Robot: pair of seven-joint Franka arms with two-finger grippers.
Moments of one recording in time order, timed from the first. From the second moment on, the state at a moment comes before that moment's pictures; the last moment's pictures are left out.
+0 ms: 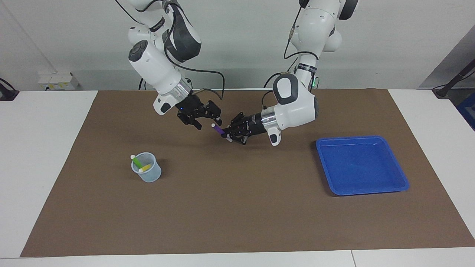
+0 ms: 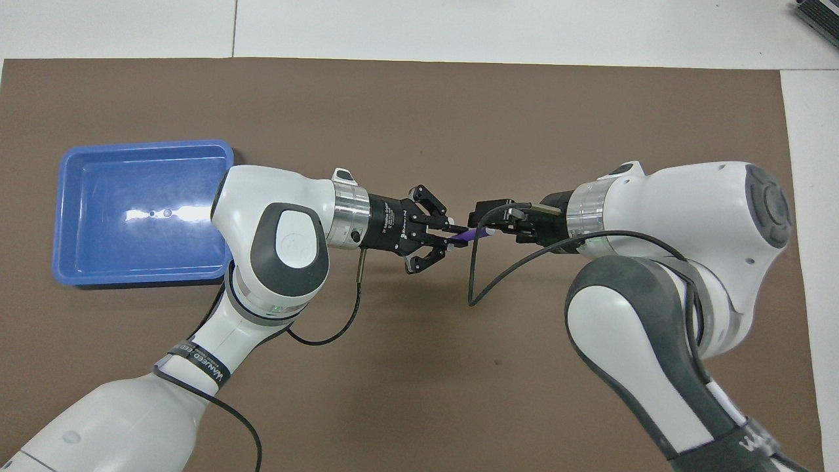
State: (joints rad) left arm -0.39 0.33 -0.18 -1.84 -1.26 2.20 -1.24; right arm -0.09 0.03 0.44 -1.99 0.55 2.23 0.25
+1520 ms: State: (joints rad) left arm -0.42 0.33 -0.18 -1.85 -1.32 2.28 -1.24; right arm -0.09 0.03 0.43 -1.99 0.55 2.23 0.25
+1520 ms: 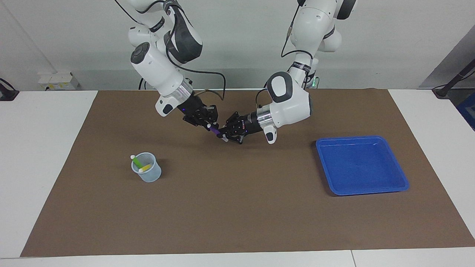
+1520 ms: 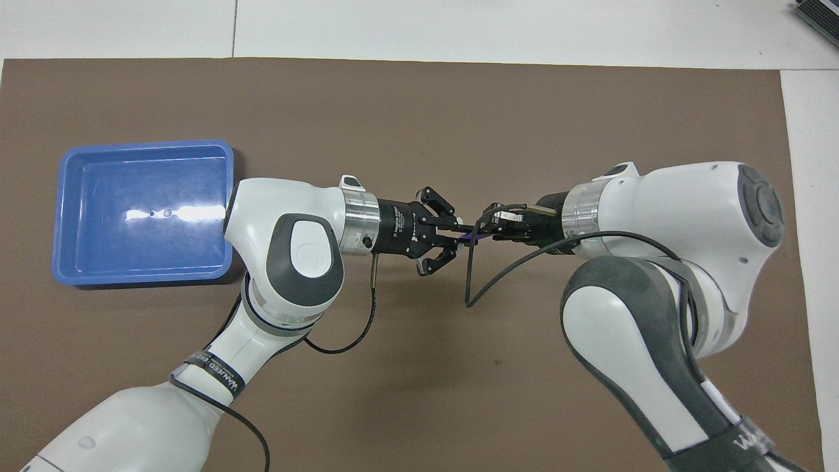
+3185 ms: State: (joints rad) left arm -0.42 0.32 -0.18 -1.85 -1.32 2.28 -1.24; right arm -0.09 0.03 0.43 -1.99 0.55 2.23 0.25
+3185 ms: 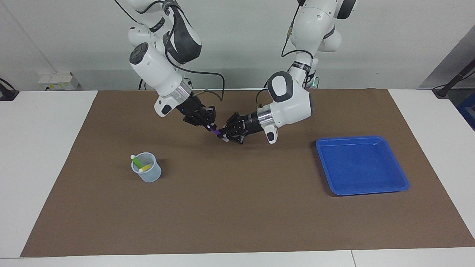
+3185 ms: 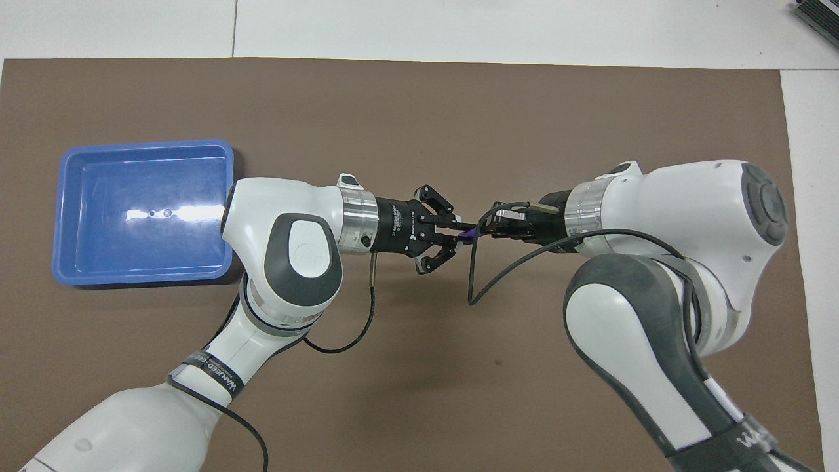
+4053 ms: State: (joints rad) left arm -0.44 0.27 -0.17 -1.85 -1.22 2.34 -1.24; right arm -0.09 0.03 0.42 -1.98 0.51 2.23 0.25
